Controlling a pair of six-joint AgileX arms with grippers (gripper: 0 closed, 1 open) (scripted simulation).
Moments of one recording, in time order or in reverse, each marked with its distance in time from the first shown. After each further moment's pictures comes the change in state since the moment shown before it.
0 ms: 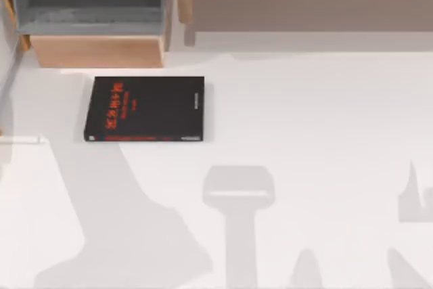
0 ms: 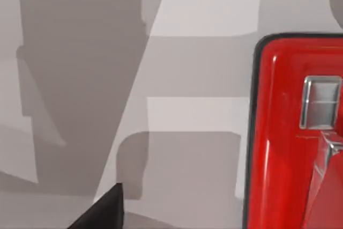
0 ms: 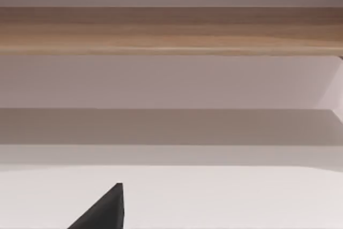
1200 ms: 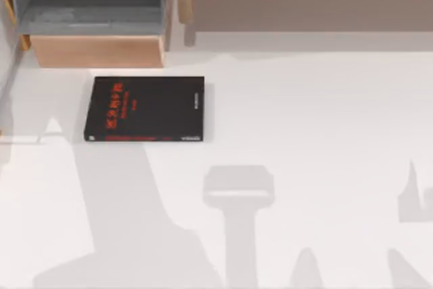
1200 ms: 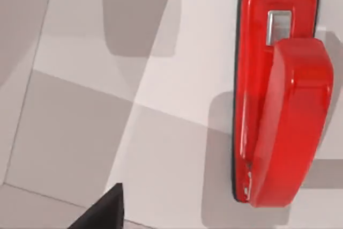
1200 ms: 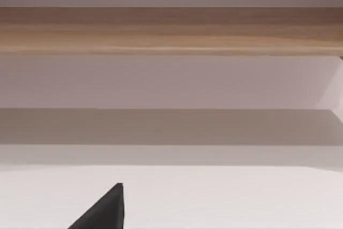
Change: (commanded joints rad) left arm 0.022 -0.016 0.234 -0.246 0.002 0.023; right arm 0.000 0.000 0.000 0.000 0.000 0.000
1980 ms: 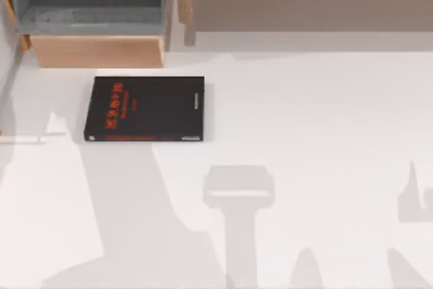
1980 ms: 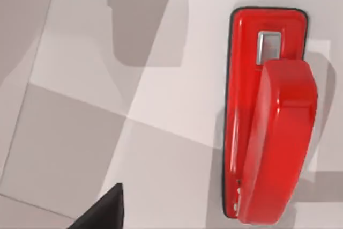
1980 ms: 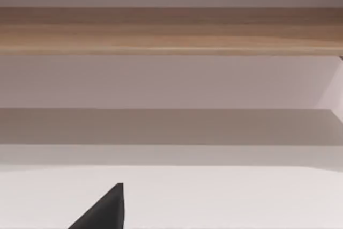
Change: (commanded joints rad) left arm -0.020 -0.021 -0.054 0.058 -0.012 -0.031; right arm 0.000 0.000 0.000 0.000 0.000 0.000
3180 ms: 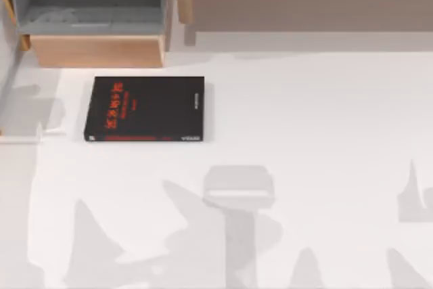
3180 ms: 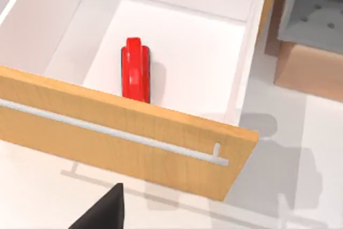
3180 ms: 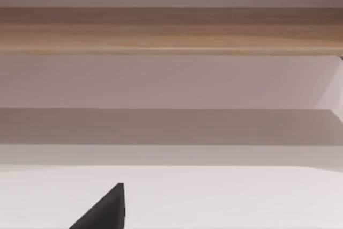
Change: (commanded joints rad) left arm -0.128 -1.543 -1.609 0.846 -0.022 -0.066; right arm 0.000 0.000 0.000 0.000 0.000 0.000
